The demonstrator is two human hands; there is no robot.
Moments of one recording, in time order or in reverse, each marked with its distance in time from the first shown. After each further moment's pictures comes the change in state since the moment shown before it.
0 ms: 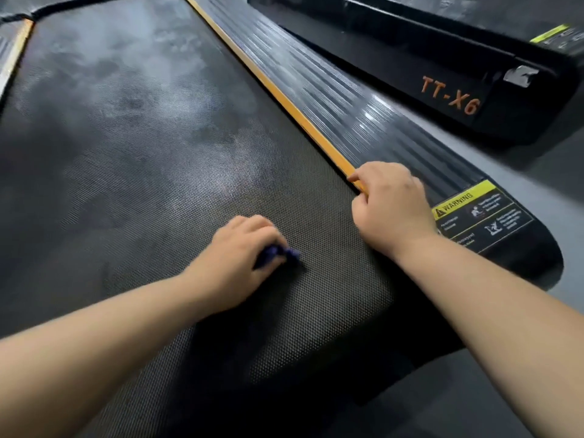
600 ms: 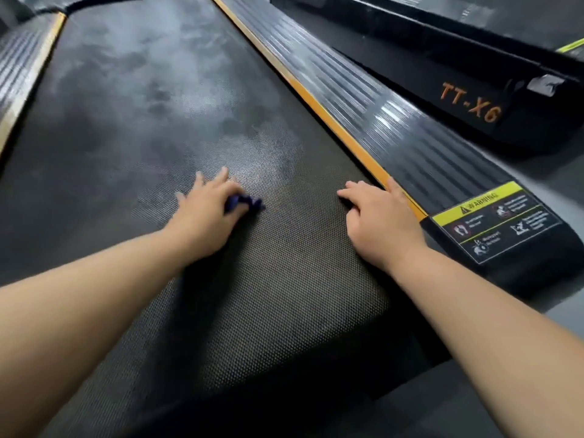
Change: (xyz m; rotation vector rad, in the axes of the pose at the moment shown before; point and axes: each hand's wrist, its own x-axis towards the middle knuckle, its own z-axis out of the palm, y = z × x) left_hand -0.005 -0.036 -0.036 0.117 0.068 -0.582; right_hand -0.014 -0.027 0.023 0.004 -0.179 -0.083
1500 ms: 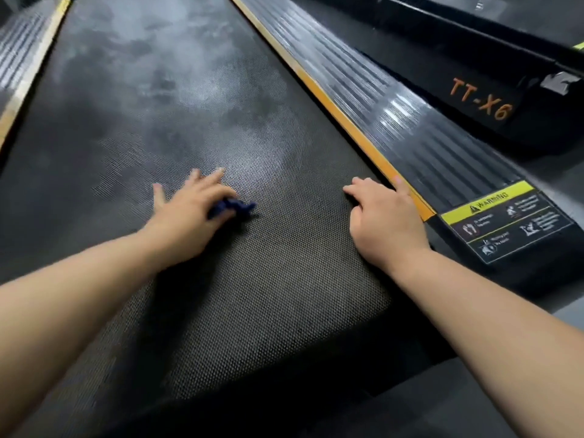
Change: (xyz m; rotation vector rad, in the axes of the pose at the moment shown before) left_hand -0.016 -0.035 -0.002 0.046 0.019 0.062; right_hand -0.002 -0.006 0.006 -0.036 0.034 0.017
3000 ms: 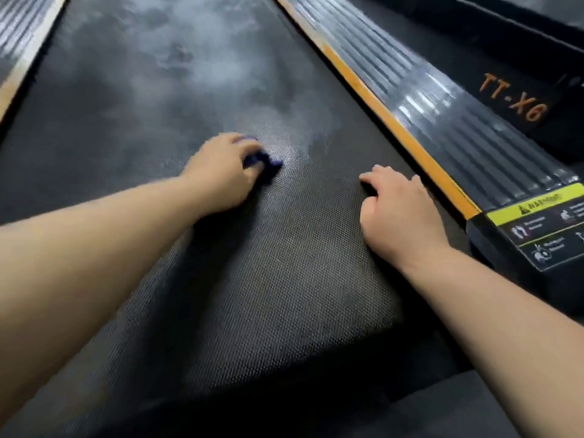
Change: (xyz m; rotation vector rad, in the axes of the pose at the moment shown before) left_hand 0.057 -0.007 0.012 0.018 0.152 0.073; right_hand 0.006 -0.031 0.005 0.054 -0.070 0.082
